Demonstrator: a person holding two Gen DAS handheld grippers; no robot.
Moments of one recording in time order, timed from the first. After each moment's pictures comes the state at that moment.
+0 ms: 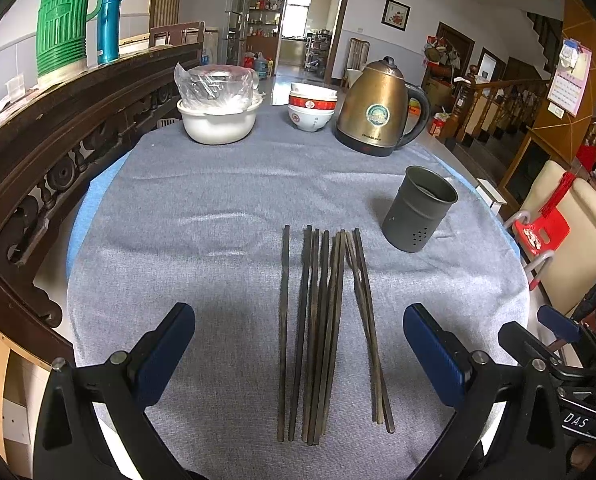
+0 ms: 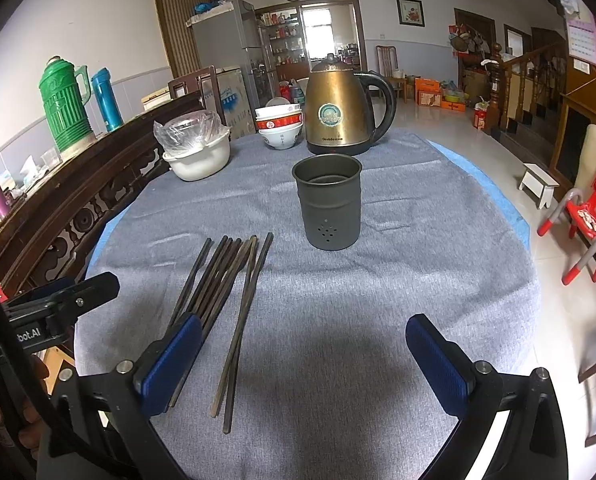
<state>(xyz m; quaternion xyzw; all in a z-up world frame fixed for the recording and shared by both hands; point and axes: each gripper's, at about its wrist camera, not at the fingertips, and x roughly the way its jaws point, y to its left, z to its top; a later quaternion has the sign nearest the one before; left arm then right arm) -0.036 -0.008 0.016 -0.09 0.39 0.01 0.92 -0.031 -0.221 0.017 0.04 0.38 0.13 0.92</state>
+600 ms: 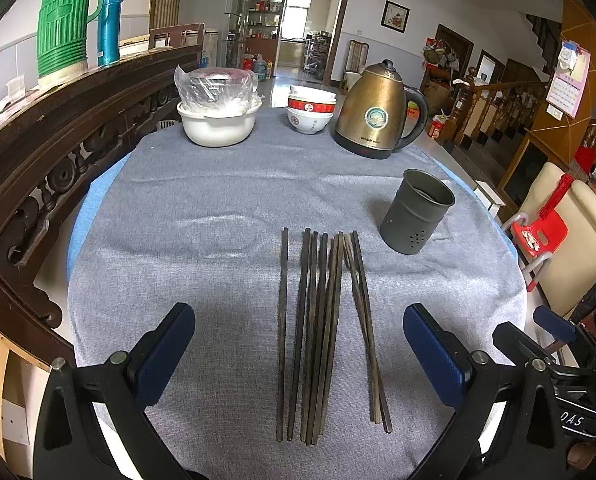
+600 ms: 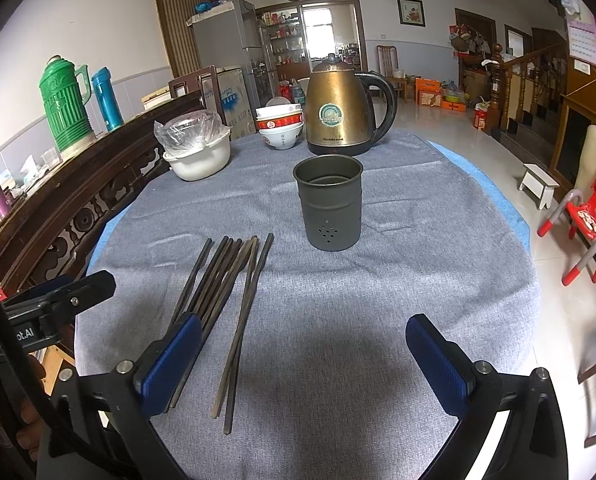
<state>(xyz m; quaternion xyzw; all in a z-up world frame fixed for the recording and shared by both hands) -0.038 -0.009 0.019 -0.09 0.39 0.00 0.92 -0.030 -0.220 0.018 0.03 0.38 0.13 0.91</state>
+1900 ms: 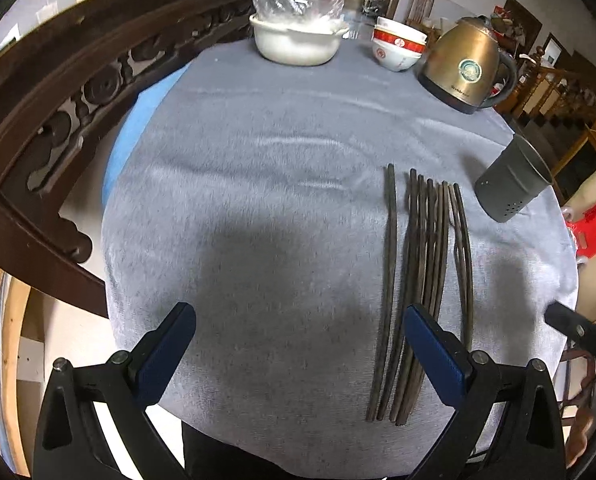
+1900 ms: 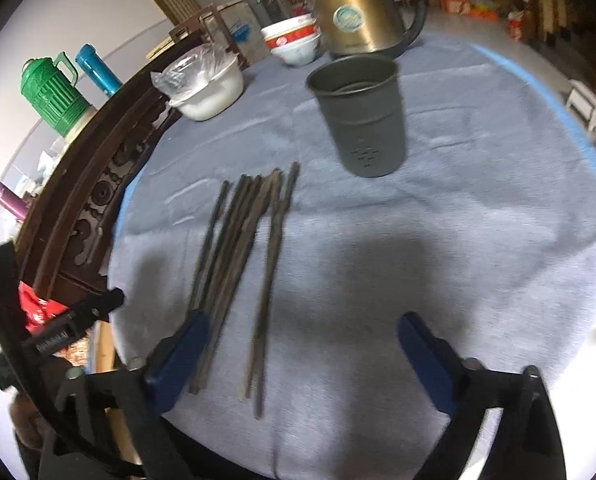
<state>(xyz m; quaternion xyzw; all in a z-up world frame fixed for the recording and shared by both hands) -0.019 0.057 -0.033 -0.13 0.51 0.08 0.85 0.038 -0.209 -0.031 0.11 0.53 0.21 0.81</state>
